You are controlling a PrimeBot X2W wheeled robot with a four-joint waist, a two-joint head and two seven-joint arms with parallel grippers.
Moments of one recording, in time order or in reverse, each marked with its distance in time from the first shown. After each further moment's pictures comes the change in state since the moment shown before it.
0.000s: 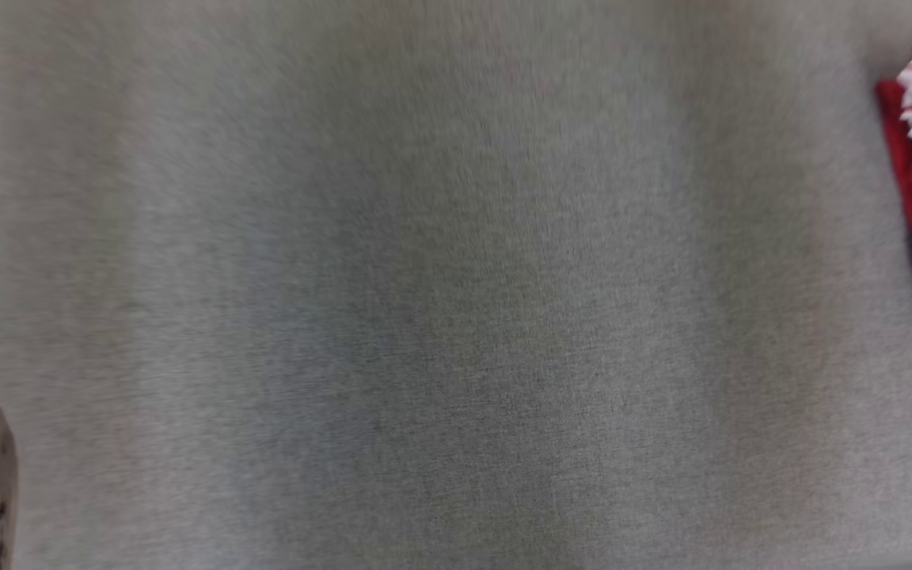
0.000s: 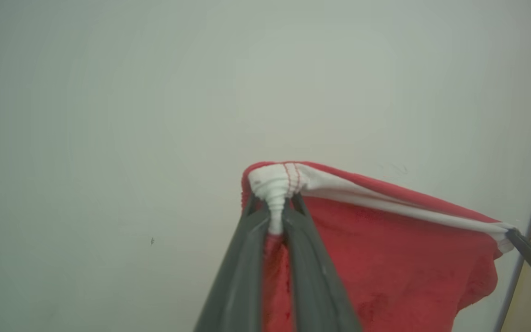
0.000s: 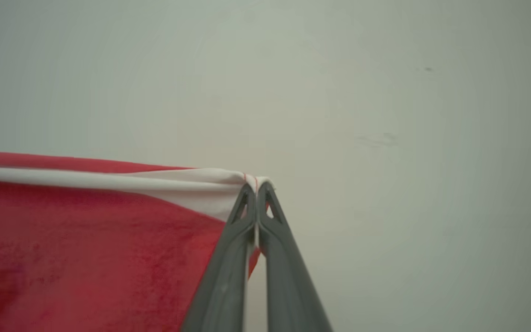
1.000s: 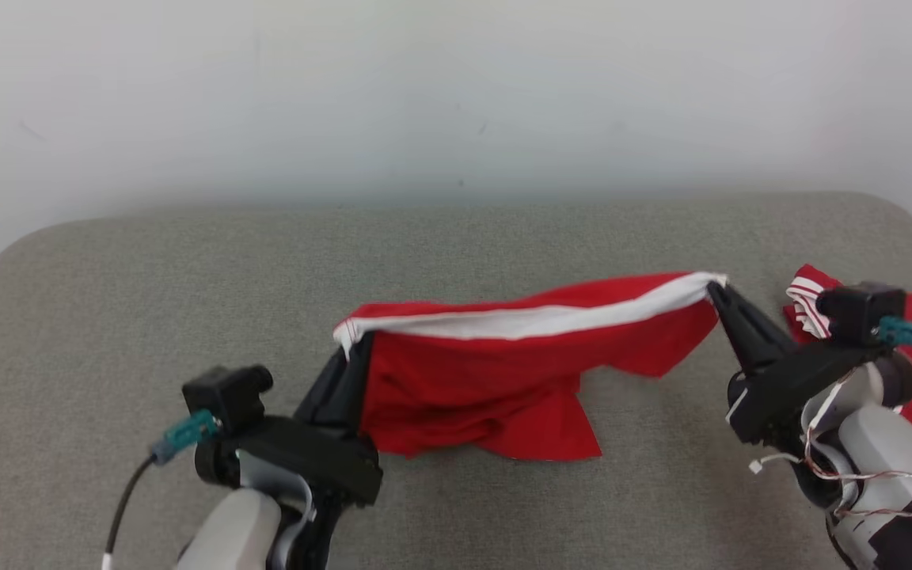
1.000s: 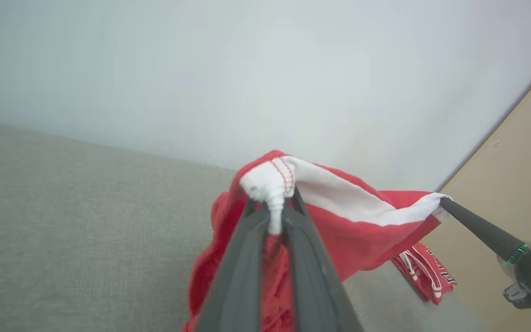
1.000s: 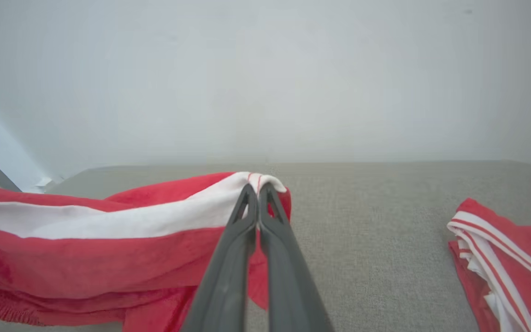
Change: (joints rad) left arm 0.994 -0.178 -0.243 0.020 0.057 -0.017 -0.006; right arm 1.086 -0.174 0.227 -0.127 0.512 0.000 0.156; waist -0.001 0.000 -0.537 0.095
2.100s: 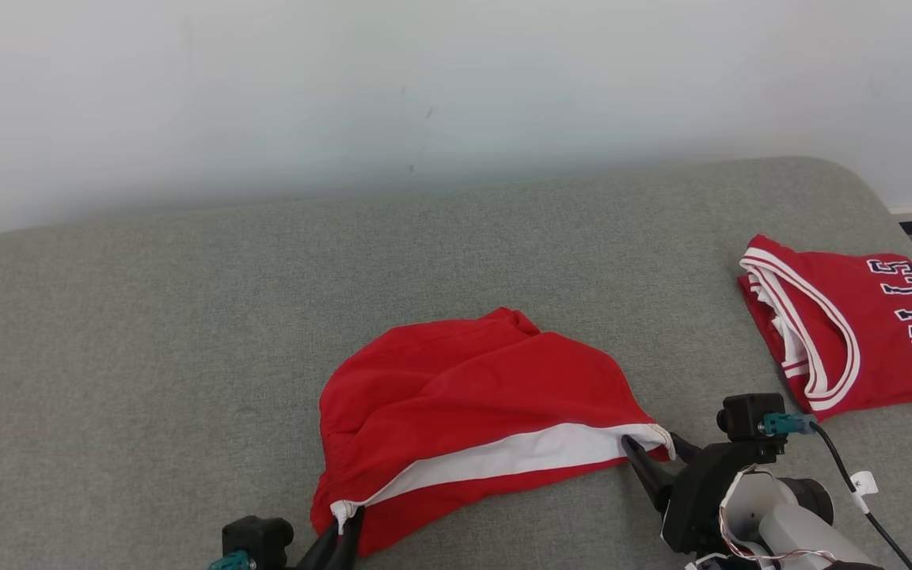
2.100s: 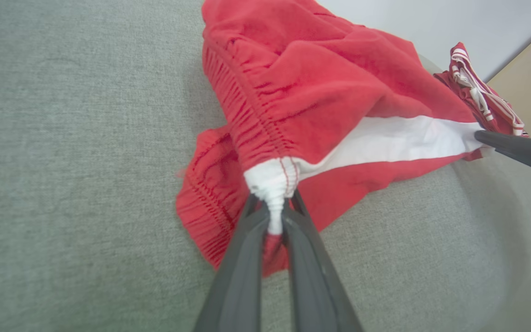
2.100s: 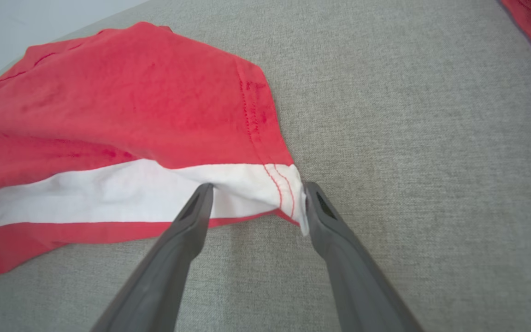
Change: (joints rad) left arm 0.185 0.023 -0.036 0.210 0.168 -0.007 -0.020; right arm 0.070 0.173 0.041 0.269 -0.018 0.000 0.154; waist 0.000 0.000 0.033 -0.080
